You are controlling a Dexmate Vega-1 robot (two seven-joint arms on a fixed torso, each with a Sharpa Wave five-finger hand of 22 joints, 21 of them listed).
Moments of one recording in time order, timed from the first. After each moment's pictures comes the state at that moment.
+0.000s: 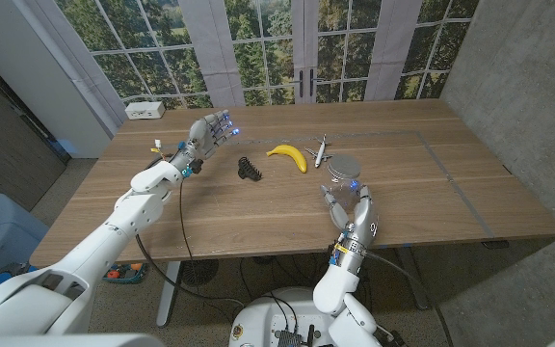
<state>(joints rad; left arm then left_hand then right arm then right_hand) 0.77 0.59 0.33 -1.25 -0.80 -0.23 -0.38 0.11 0.09 0.69 -0.11 0.19 -0.05 -0.05 0.18 0.17 -0.05 -0.03 0.20 0.17 0.00 0.01 0.19 0.17 0.18 0.02 0.26 0.17 -1.33 0.16 -0.22 -1.38 -0.90 0.36 -1.12 0.94 -0.08 0.22 -0.17 0.21 0.57 0.21 0.67 0.25 0.63 0.17 0.78 0.50 0.59 0.05 0.70 0.79 0.45 0.04 0.45 0.21</state>
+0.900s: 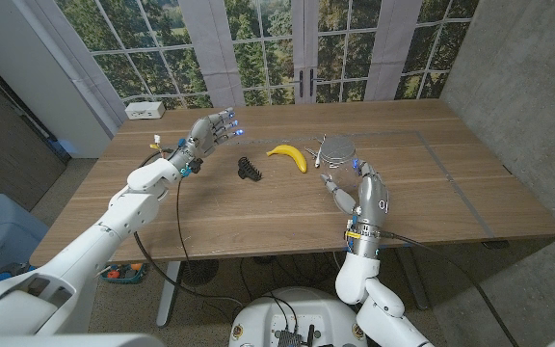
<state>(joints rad) 0.80 0.65 0.34 -1.35 -0.73 -0.25 -0.35 0.21 0.07 0.71 -0.18 0.18 0.05 -0.04 0.21 0.17 0.03 -0.04 0.21 0.17 0.16 -0.01 0.21 0.17 0.31 0.05 0.26 0.17 -1.28 -0.25 -0.49 -1.66 -0.80 0.00 -1.11 0.94 -0.08 0.22 -0.17 0.26 0.58 0.21 0.71 0.22 0.67 0.17 0.78 0.50 0.66 0.06 0.67 0.82 0.52 0.02 0.51 0.22</state>
